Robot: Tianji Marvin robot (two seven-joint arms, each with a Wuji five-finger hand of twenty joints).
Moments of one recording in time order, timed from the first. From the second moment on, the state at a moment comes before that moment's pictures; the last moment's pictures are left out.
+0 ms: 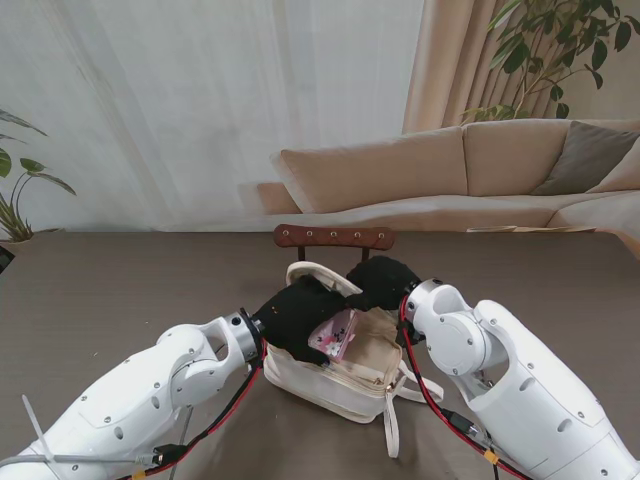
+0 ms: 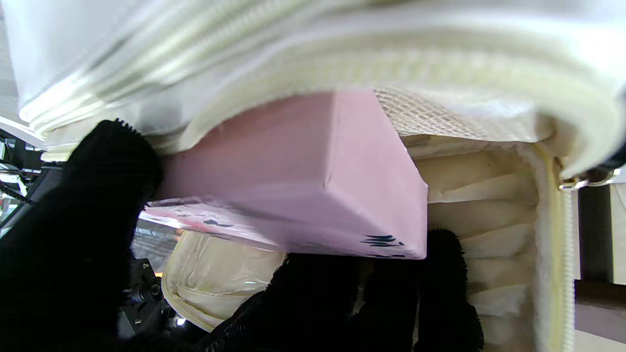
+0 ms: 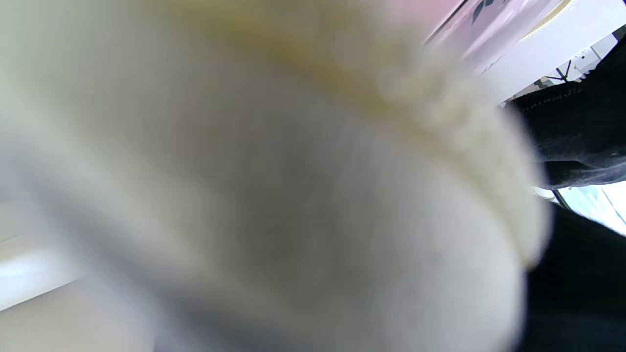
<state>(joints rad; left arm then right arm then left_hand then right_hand) 1.19 -1.07 -0.80 -1.37 0.99 -0.43 0.21 -1.27 -1.07 1.01 -1.62 -0.61 0.06 0.24 0.46 -0.72 0.74 -0.22 0.55 0.35 0.12 0.15 0.67 0.27 0.13 0.31 0.48 0.35 0.24 1.04 0.17 0.26 0.86 0.43 0.40 -0.67 1.32 -0.30 1.00 0.08 1.12 0.55 1.37 0.07 0.90 0.82 1.30 0.12 1.48 0.86 0.66 0.31 1.47 0.70</state>
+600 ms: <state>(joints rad) 1.22 -1.06 -0.83 -1.42 0.96 -0.44 0.11 -1.27 -1.07 1.01 -1.62 -0.60 0.06 0.25 0.44 -0.54 0.58 -0.17 0.47 0.29 0.05 0.10 0.45 0.28 0.11 0.21 0.18 0.40 0.19 0.71 0.09 0.25 0.43 0.38 0.41 -0.67 1.32 -0.30 1.00 0.08 1.12 0.54 1.37 0.07 0.90 0.82 1.30 0.12 1.48 0.86 0.66 0.31 1.47 0.70</state>
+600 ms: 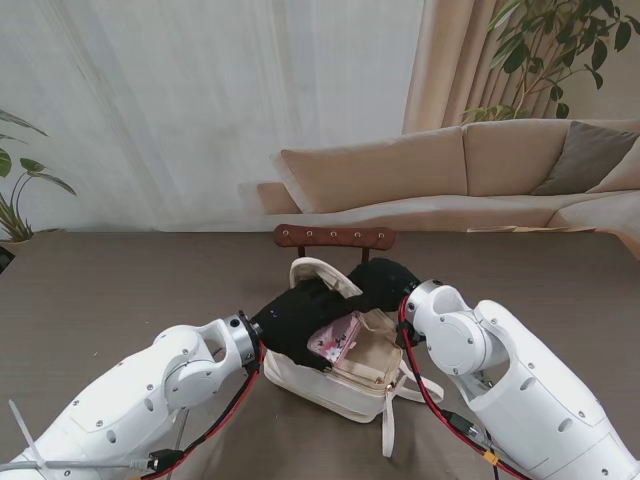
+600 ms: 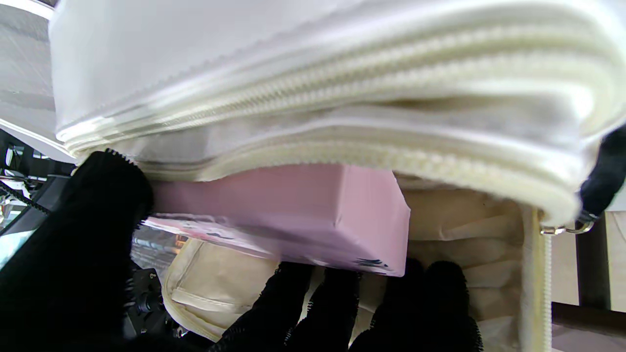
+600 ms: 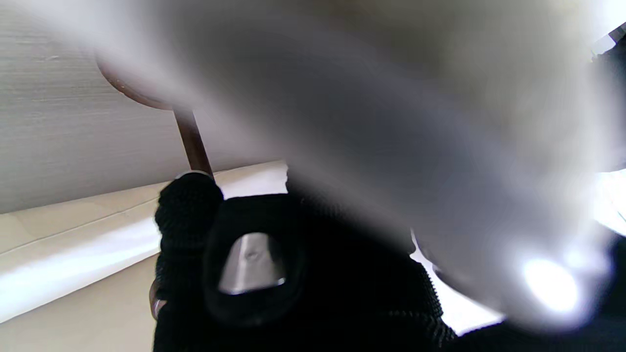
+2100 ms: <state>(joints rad) 1.30 -1.05 -0.90 -1.49 0.99 -0.42 0.08 -1.26 -1.06 1.00 -1.62 -0.57 0.07 0.27 0.45 -0.45 0.55 -0.14 0.39 0.22 0.06 0.06 0.32 0.25 0.14 0.16 0.11 0.42 0.13 0.68 0.09 0.23 0.19 0.37 0.41 -0.67 1.32 -0.30 1.00 0.09 1.13 0.55 1.37 0.08 0.91 0.82 1.30 0.13 1.48 0.86 0.66 0.31 1.47 0.70</state>
